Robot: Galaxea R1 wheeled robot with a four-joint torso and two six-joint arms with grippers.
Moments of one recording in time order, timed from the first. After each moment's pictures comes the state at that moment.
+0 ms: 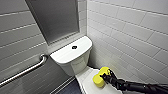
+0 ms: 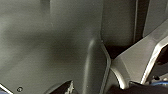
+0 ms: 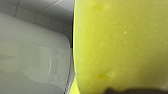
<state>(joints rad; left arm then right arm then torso) 1.46 2.74 -2.17 0.12 0.08 -0.13 -0.54 2.62 -1.69 1.33 0.41 -0.56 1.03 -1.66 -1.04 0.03</state>
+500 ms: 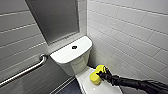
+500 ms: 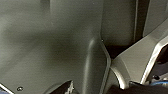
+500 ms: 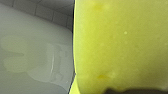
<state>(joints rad) 1.46 2.74 -2.17 0.12 0.08 -0.13 -0.50 2.78 -1.98 1.35 0.22 -0.56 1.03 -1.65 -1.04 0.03</state>
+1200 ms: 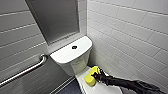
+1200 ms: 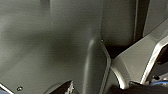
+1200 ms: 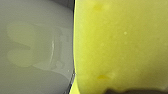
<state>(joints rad) 1.46 2.74 -2.17 0.11 0.08 -0.13 -0.52 2.97 -2.26 1.34 0.03 -0.57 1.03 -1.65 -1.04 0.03</state>
